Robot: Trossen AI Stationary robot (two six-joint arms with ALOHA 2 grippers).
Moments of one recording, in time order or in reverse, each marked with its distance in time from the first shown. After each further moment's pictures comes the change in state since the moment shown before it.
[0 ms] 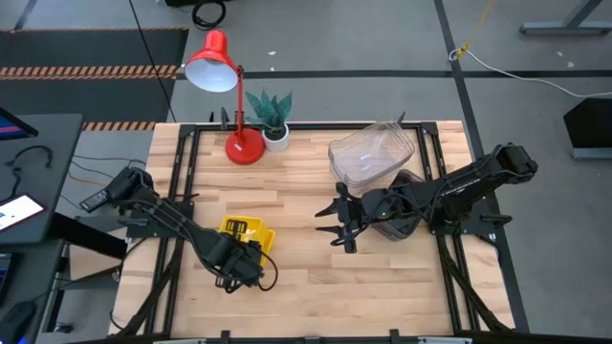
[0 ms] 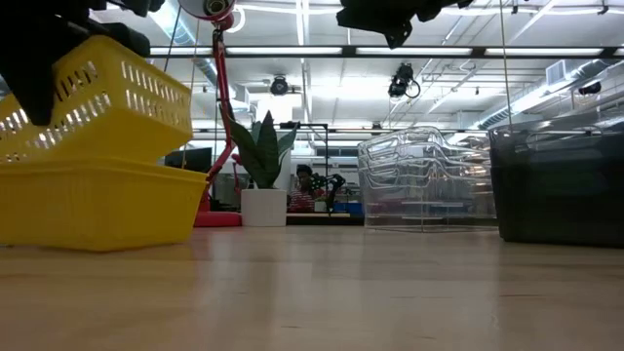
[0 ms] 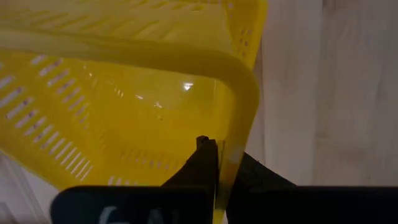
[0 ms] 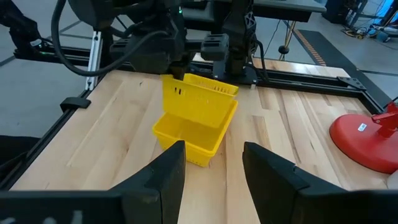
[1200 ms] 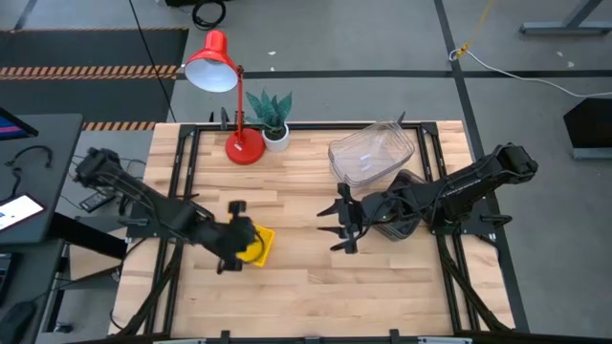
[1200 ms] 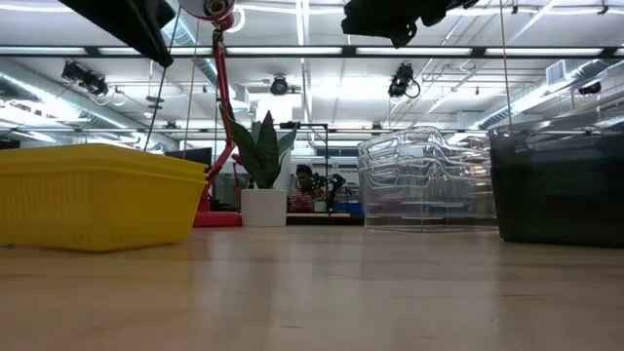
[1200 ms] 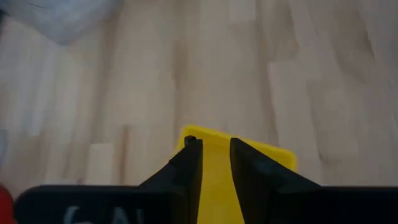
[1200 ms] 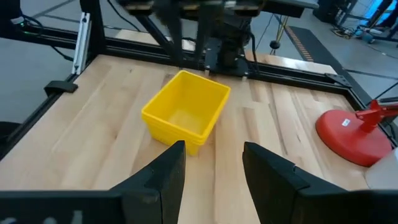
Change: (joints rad) left arm 0.059 -0.389 -0.259 0.495 -0.254 0.121; right arm 0.019 -0.003 0.000 -0.043 0.061 -0.040
